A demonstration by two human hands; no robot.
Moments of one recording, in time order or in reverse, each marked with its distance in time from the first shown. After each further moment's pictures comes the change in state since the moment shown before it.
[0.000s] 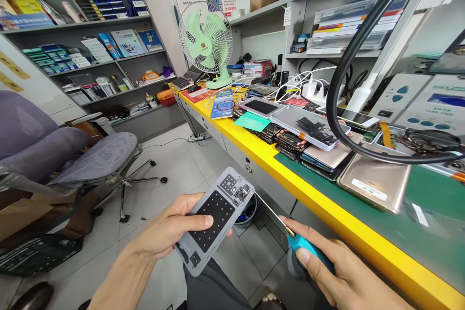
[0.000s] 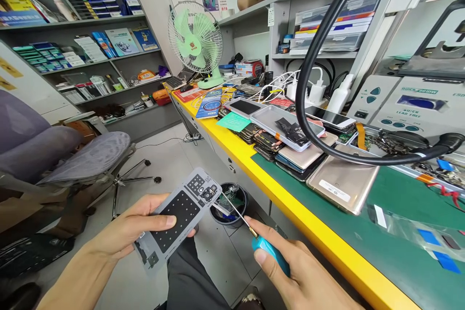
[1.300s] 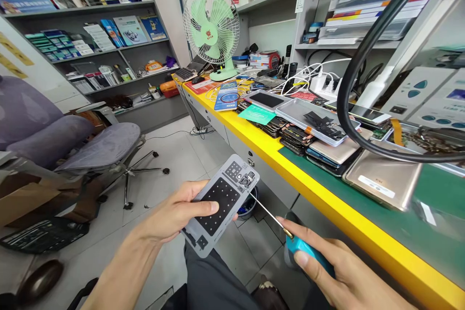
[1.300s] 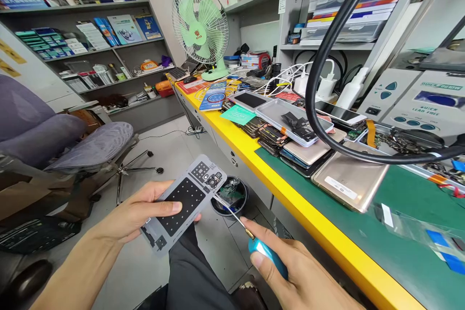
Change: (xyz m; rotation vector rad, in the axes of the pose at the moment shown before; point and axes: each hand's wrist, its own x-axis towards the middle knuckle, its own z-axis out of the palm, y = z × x) left_hand 0.002 0.007 0.007 -0.009 0.030 0.040; right_hand -0.007 0.001 0.002 -0.119 -0.028 0.010
